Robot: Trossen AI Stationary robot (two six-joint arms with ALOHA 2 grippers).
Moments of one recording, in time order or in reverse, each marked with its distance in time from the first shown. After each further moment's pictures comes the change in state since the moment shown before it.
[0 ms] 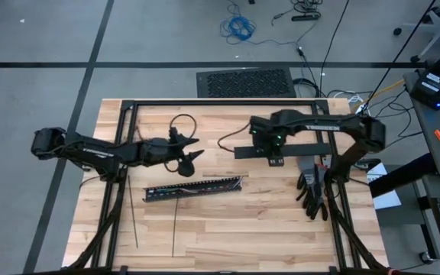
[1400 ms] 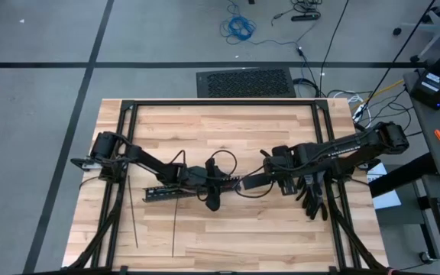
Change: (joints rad) left arm -0.184 0.691 0.278 0.310 0.165 0.001; right arm 0.380 -0.216 -0.356 0.240 0.076 0.258
